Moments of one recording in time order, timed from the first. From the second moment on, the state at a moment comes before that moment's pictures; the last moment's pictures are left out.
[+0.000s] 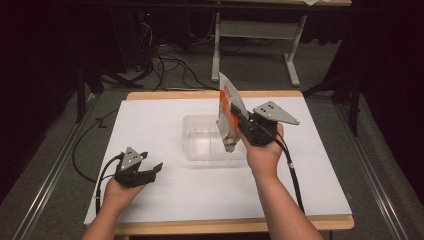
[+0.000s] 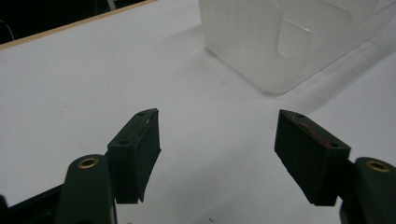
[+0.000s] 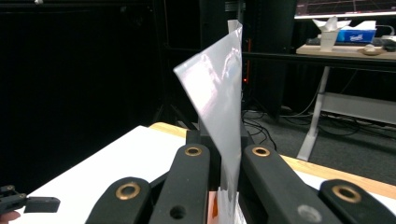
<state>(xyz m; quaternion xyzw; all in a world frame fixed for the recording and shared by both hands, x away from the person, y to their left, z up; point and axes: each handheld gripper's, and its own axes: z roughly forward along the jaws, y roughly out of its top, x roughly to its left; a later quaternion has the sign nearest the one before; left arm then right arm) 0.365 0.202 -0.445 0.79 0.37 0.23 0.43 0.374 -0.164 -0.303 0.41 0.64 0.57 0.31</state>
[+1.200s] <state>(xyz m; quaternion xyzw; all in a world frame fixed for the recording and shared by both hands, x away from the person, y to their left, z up) 0.361 0.198 -0.442 0.80 0.36 0.23 0.42 0.422 -0.132 -0.345 0.42 0.66 0.53 0.32</state>
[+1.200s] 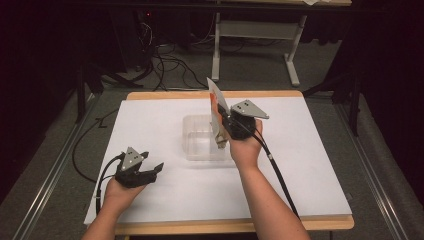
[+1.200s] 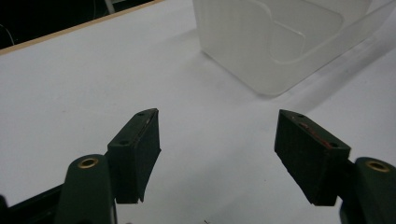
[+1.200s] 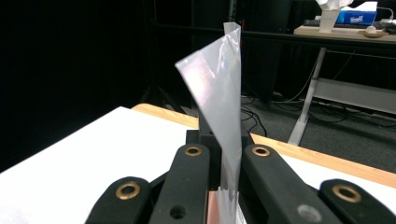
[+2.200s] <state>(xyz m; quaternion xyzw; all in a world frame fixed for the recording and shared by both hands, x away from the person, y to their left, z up) 0.362 0.197 -0.444 0.80 0.36 0.23 0.41 0.424 -0.125 -0.389 0.42 0.67 0.53 0.30</state>
